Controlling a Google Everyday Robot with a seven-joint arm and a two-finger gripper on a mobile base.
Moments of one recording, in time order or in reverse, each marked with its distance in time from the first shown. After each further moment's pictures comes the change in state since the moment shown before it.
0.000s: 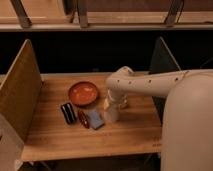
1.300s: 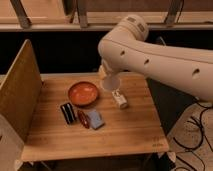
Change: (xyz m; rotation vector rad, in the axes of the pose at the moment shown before) arm -0.046 0.058 -0.296 0.153 -0.403 -0.245
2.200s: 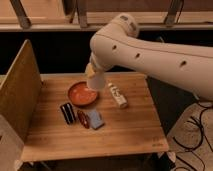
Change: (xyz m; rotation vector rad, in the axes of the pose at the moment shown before) arm -0.031 0.052 0.031 -0.165 -0.065 -0.073
